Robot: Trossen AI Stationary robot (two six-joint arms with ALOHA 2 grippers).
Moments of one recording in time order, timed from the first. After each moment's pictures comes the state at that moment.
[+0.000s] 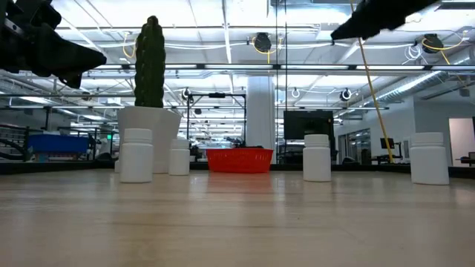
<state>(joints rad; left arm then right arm) -0.36 0.01 0.05 -0.05 -0.44 -0.02 0.28 0.91 0.73 -0.36 0.42 0.00</state>
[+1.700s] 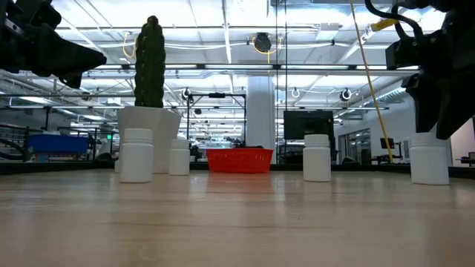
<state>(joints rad) -0.36 0.01 0.05 -0.05 -0.44 -0.02 0.40 1.13 0.68 -0.96 0.29 0.62</state>
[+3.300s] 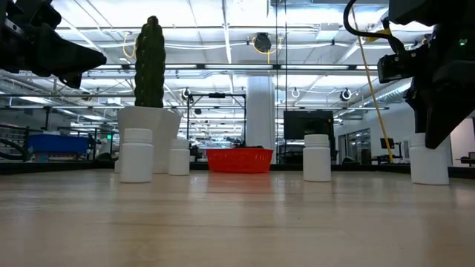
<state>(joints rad) -0.36 0.01 0.05 -0.05 -0.44 -0.02 0.33 1.17 0.66 -0.92 0.23 0.72</state>
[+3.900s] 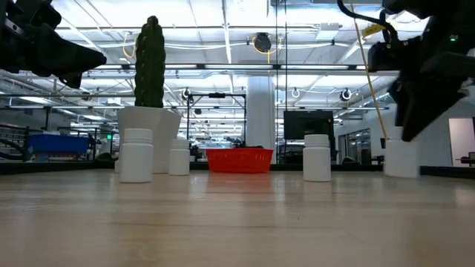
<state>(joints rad) -0.36 0.01 0.05 -0.05 -0.44 -0.02 0.31 1.17 0.66 -0.76 0.32 0.58</state>
